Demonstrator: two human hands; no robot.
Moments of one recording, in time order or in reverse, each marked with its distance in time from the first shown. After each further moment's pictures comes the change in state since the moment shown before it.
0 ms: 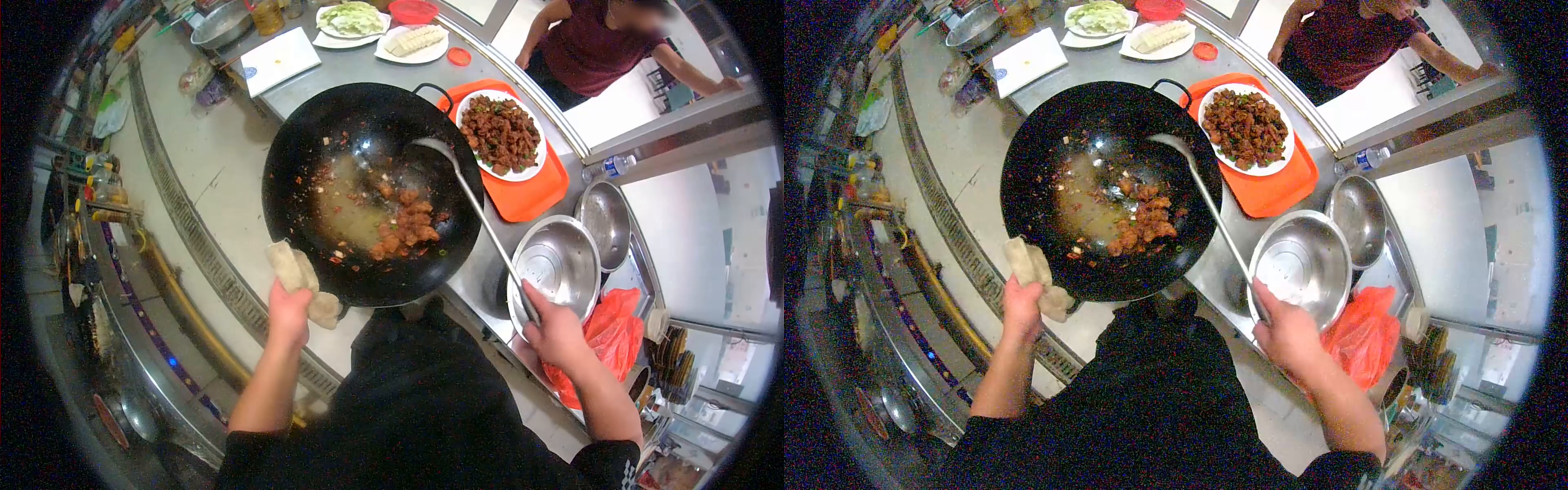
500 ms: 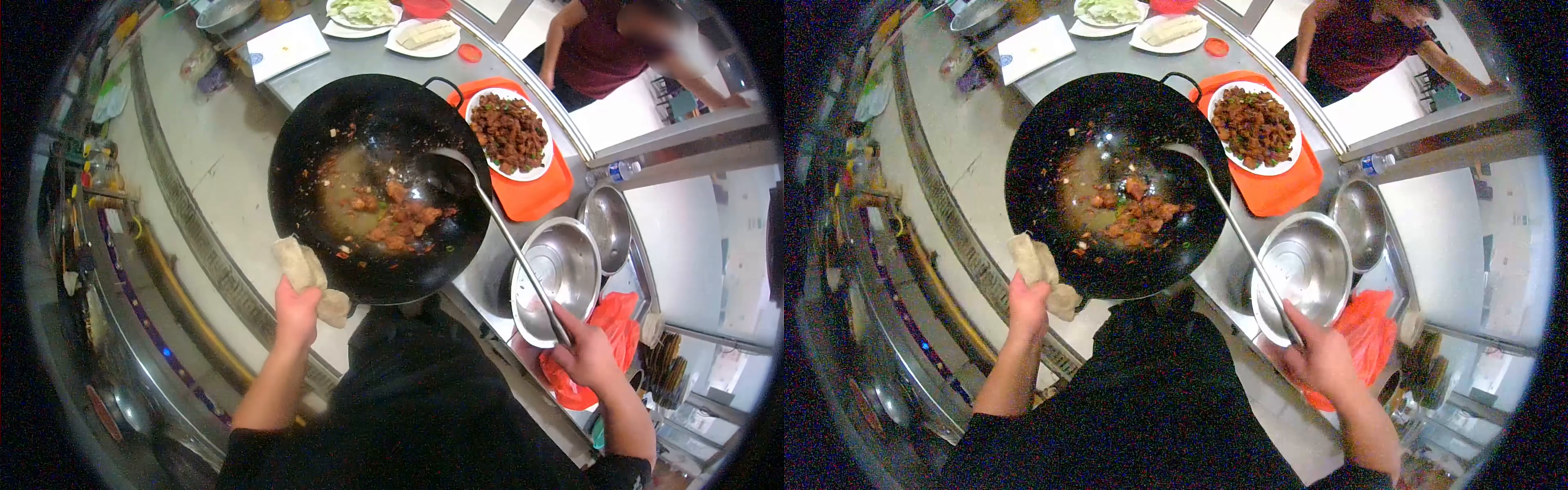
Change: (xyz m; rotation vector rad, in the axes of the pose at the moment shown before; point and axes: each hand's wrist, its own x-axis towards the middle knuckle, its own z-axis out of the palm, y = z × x) left_hand -0.008 -0.006 0.000 0.004 0.023 0.067; right_hand -0.043 0.000 -0.025 -0.013 0.003 0.000
